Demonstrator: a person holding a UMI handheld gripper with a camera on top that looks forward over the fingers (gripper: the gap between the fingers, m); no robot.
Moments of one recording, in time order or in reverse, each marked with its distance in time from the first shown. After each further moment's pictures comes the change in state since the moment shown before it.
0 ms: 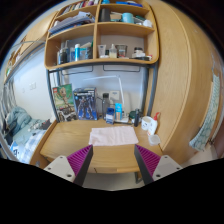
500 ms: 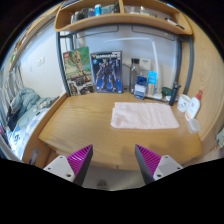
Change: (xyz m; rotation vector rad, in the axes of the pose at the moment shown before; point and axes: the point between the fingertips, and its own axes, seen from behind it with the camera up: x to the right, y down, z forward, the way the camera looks) arm -0.134 0.134 0.181 -0.195 -0.167 -0.055
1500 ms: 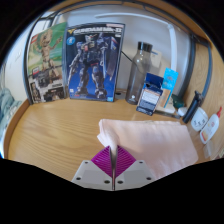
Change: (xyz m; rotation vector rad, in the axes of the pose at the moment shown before) arm 0.036 -0.090 0.271 0.012 0.224 -0.012
